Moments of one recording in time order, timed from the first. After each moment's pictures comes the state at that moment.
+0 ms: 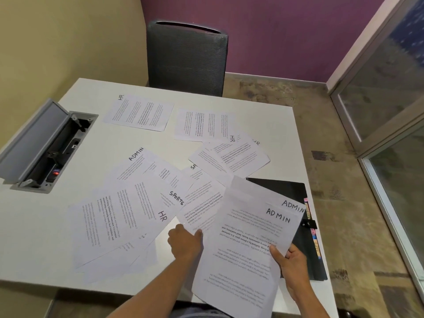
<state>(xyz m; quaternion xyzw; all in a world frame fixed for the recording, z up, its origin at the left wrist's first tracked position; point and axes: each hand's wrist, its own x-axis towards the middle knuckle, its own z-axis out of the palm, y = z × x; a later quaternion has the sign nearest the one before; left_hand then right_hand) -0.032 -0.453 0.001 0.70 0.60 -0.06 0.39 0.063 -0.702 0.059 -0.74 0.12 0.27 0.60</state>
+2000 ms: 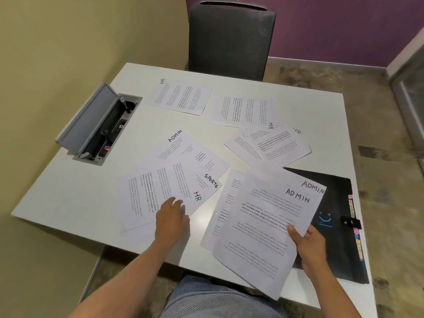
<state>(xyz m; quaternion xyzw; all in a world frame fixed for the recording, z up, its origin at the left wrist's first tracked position) -0.144 -0.345 -0.001 0.90 0.40 0.00 0.17 0.060 -0.648 0.045 -0.75 0.13 0.29 0.58</state>
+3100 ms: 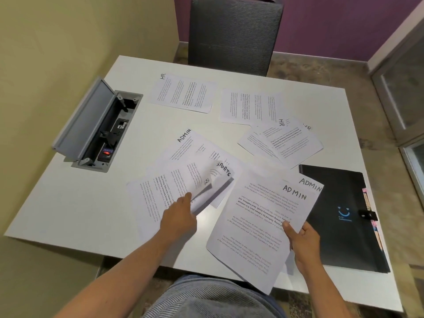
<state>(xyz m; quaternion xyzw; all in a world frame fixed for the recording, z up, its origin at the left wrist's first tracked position) -0.155 -0.266 -0.002 0.90 0.33 -0.12 0.24 -0.003 -0.562 0.043 -0.75 0.16 0.25 0.60</state>
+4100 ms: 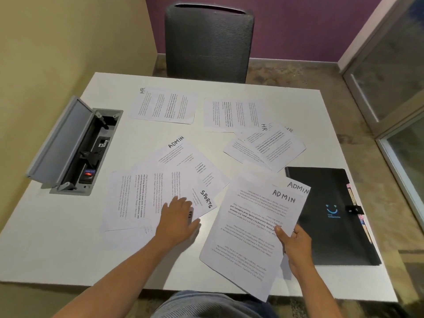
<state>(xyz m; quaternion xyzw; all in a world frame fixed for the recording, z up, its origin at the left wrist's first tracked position) -0.126 -0.246 -0.009 0.97 0.18 -0.07 0.16 -0.004 -0.557 0.047 -0.74 0.18 0.23 0.61</state>
